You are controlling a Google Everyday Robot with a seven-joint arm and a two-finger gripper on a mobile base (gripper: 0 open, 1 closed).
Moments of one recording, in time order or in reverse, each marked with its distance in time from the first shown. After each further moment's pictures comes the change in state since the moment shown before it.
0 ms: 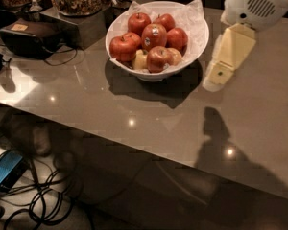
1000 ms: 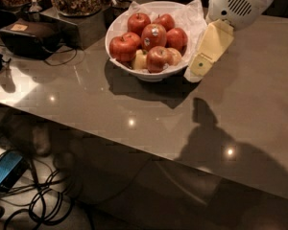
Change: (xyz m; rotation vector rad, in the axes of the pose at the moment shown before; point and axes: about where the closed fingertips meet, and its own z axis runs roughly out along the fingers) arm -0.033 -0.015 0.023 -0.061 -0.108 0.032
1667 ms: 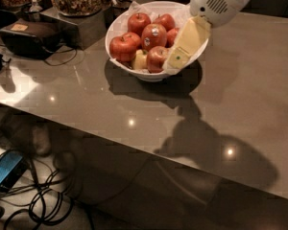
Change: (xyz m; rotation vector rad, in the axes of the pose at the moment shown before) arm -0.037 -0.007 0.015 0.012 -0.084 0.020
